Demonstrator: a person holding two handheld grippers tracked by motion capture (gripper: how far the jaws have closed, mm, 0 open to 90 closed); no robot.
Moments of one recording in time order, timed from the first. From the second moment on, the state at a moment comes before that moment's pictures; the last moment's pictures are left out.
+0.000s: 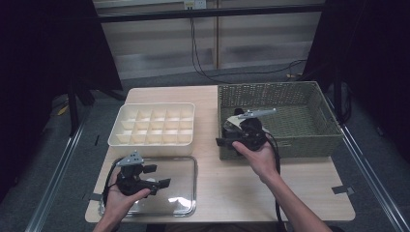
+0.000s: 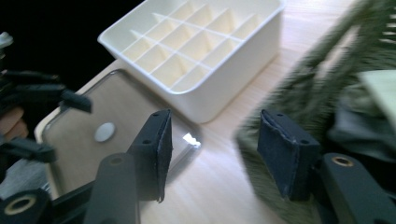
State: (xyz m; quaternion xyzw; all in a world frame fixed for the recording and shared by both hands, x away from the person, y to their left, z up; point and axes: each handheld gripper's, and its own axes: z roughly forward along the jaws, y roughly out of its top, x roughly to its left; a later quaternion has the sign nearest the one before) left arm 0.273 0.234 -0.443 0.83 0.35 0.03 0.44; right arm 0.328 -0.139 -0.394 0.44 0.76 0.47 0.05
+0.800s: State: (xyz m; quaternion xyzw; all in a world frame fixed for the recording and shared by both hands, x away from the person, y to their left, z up) left arm 0.260 0.236 -0.451 0.83 0.34 0.02 0.44; right arm 0.410 -0.184 -0.387 0.49 0.77 0.40 0.09
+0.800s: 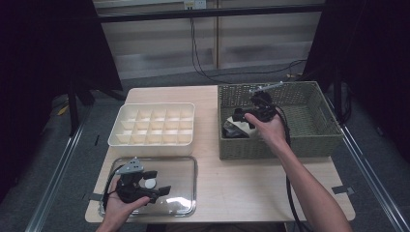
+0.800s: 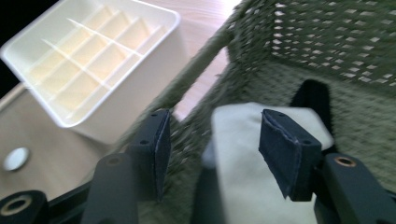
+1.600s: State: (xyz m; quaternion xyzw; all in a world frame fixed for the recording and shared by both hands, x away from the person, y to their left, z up) left arm 0.267 0.238 -0.454 0.83 0.34 0.02 0.44; right arm 0.476 -0.163 -0.433 0.51 0.81 0.30 0.04
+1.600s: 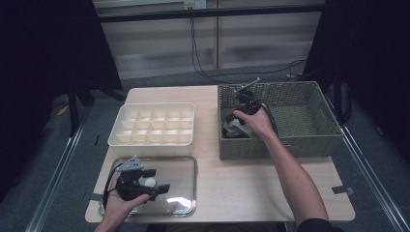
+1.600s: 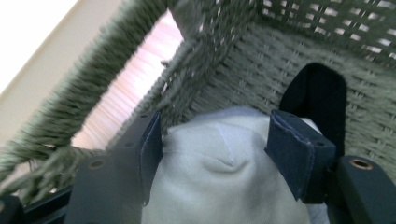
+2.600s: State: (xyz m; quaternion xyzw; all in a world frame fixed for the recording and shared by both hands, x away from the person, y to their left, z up) left arm 0.270 0.241 -0.458 0.83 0.35 0.01 0.44; right arm 0.466 -0.196 -0.407 0.51 0.76 0.39 0.05
